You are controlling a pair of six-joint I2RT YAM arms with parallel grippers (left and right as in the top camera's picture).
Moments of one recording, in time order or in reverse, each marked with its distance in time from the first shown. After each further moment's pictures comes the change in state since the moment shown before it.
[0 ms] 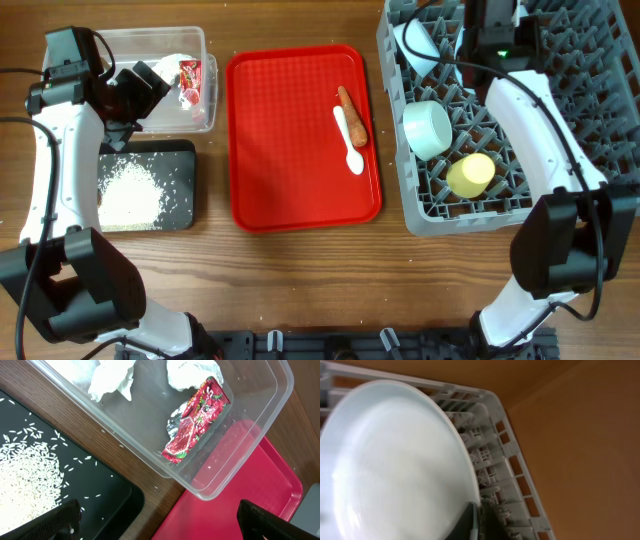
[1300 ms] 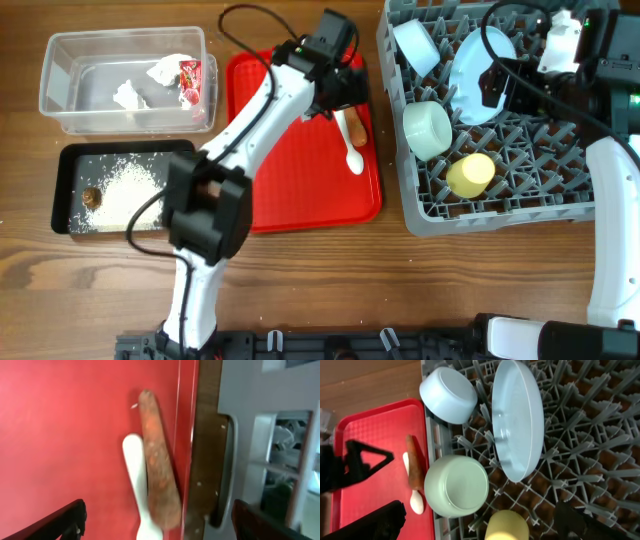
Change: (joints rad) left arm -0.758 0.482 0.467 -0.023 -0.043 -0.092; right arm -0.251 -0.394 -0.001 -0.591 -1.037 0.311
